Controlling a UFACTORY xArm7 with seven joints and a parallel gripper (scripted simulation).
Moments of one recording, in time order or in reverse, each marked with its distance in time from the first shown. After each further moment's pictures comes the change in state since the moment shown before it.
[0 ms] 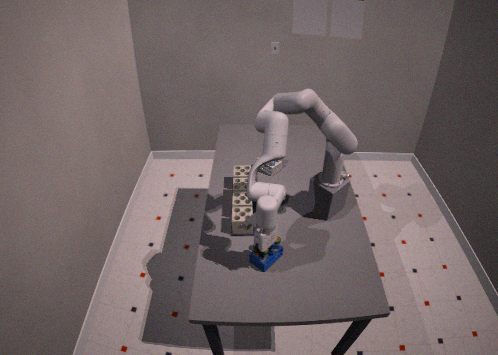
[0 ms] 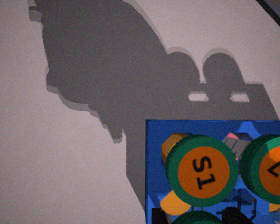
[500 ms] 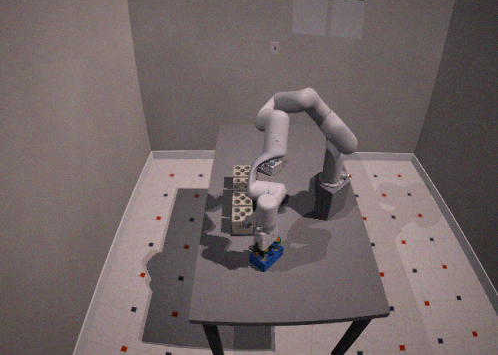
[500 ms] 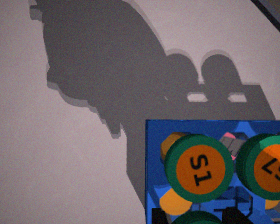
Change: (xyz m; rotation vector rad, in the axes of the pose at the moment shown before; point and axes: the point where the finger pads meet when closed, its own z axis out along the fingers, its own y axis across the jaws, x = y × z) arm 0.000 0.000 -0.007 0.000 0.000 0.000
